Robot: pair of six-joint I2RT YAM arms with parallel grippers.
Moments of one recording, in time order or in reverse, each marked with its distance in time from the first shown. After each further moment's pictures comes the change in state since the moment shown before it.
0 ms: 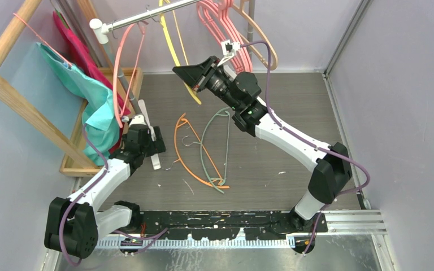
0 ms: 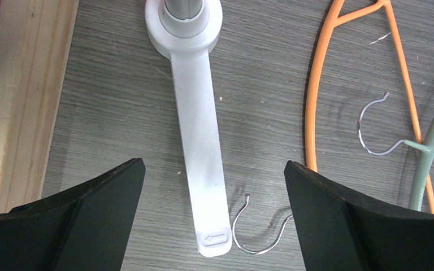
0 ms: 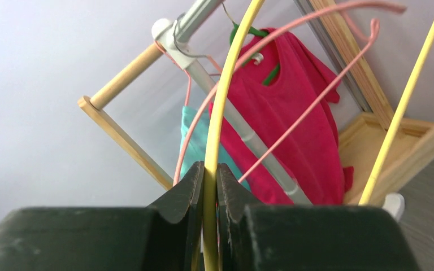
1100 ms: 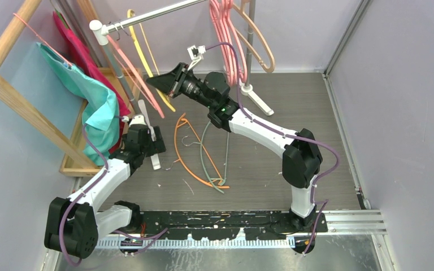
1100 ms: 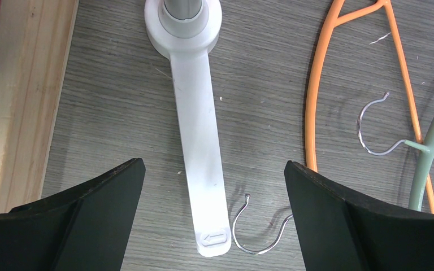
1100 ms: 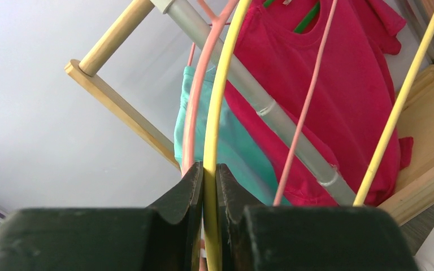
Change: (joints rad) left arm 0.000 0.000 0.000 0.000 0.000 0.000; right arm 0.069 0.289 0.240 0.004 -0.098 0.080
